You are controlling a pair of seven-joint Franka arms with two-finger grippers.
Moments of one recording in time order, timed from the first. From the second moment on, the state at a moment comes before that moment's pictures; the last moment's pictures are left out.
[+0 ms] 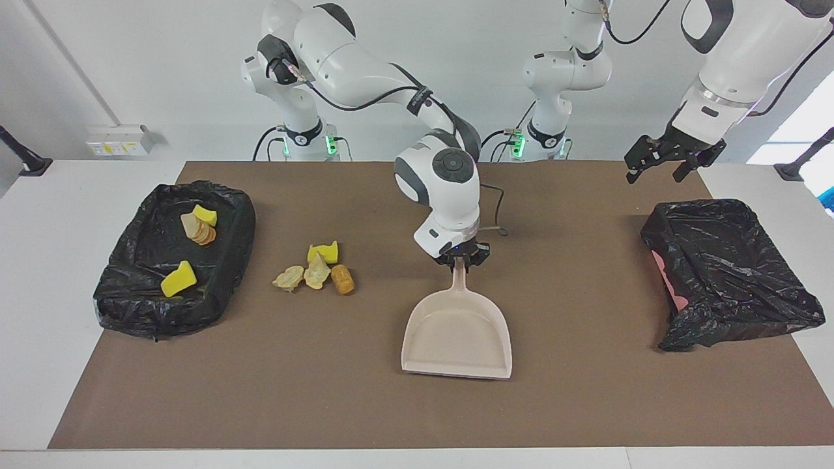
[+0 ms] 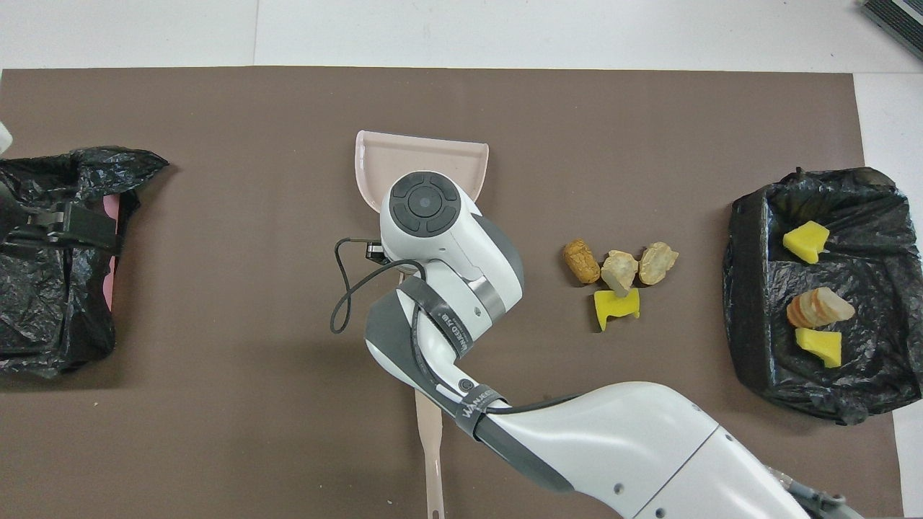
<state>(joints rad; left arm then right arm) -0.03 0.00 -0.03 -1.57 -0.02 1.52 -0.05 0.45 0.68 0.26 -1.34 -0.07 2.08 0.80</state>
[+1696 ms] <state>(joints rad) -0.43 0.35 -0.05 -1.57 -0.02 1.95 -0.14 0.74 0.01 0.28 -2.32 0.21 2.22 0.80</state>
